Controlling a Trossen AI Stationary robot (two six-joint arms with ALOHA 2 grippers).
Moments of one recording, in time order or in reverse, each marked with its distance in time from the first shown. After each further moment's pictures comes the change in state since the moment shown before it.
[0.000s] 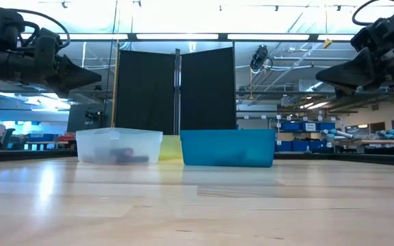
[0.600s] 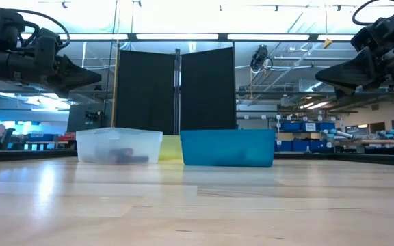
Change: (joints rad) left arm 0.000 0.000 0.000 -0.001 0.002 0.000; right arm 0.000 0.000 0.000 0.003 -0.003 -0.011
